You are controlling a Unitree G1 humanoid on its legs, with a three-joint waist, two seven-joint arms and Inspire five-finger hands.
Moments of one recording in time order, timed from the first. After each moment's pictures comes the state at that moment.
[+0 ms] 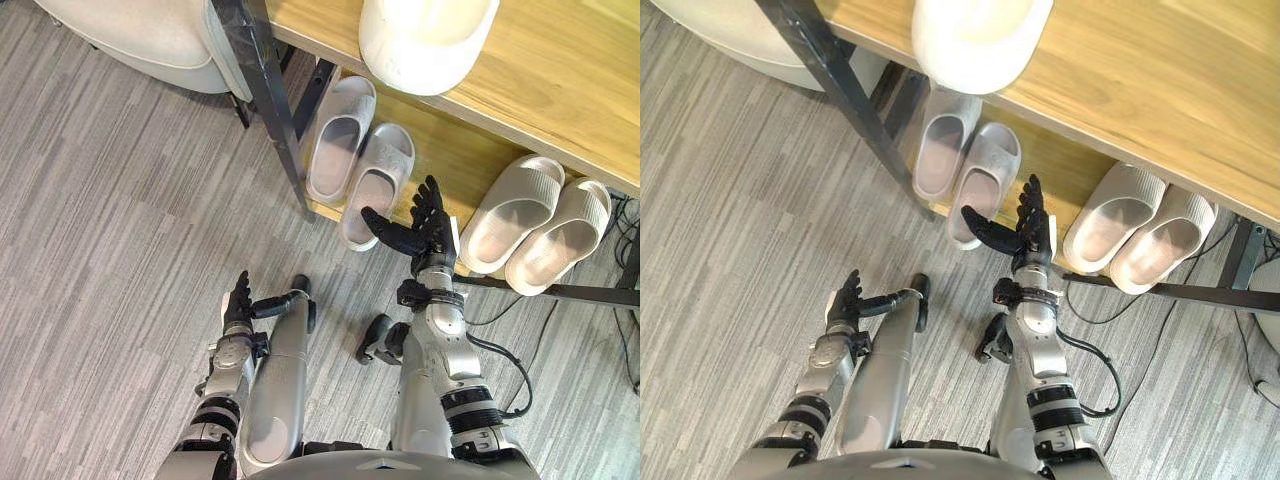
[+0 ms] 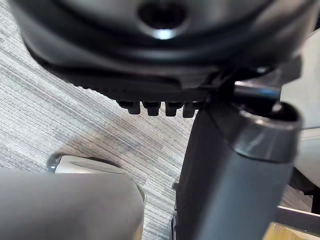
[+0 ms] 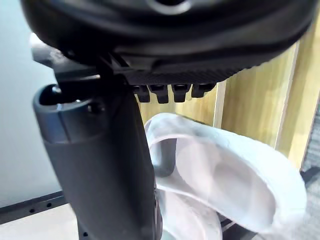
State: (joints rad) left arm -0.19 0.08 0.06 0.78 -0.14 -0.13 0.14; right arm -0.17 0.01 0.10 0.17 0.28 -0.18 -0.22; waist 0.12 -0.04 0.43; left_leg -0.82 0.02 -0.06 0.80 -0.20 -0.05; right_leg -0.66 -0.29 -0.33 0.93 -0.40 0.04
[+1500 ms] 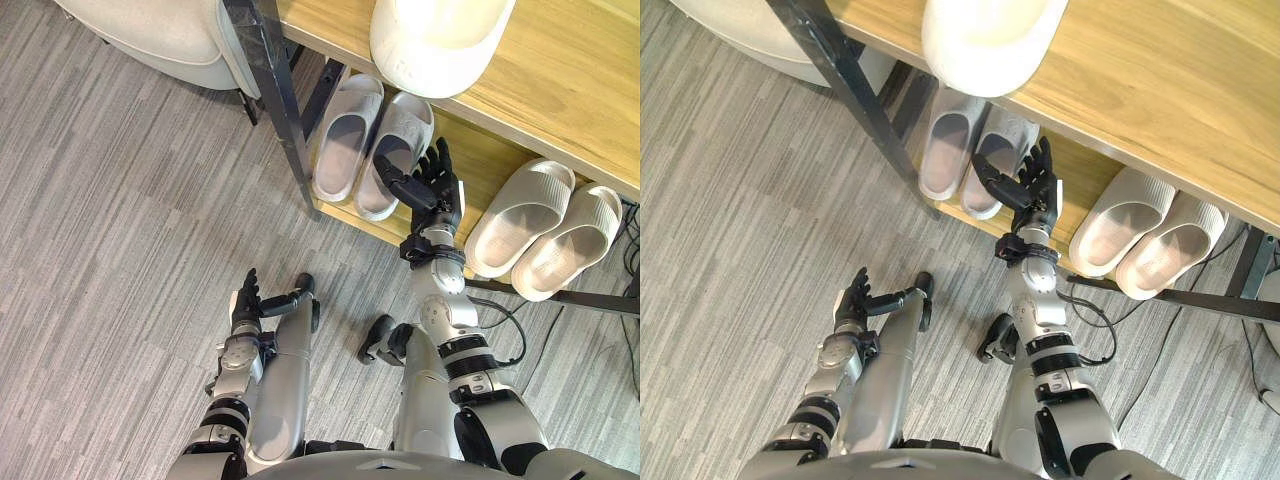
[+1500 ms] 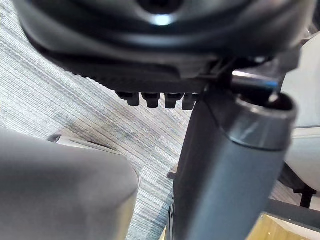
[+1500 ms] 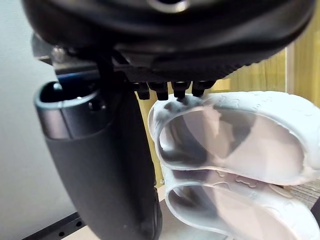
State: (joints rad) left arm -0.18 0.03 0.10 0.77 -0.11 -0.14 0.13; right arm -0.46 -0.05 0.06 0.36 0.47 -0.20 -0.27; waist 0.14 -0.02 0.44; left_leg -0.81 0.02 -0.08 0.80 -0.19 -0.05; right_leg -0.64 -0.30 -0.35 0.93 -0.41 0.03
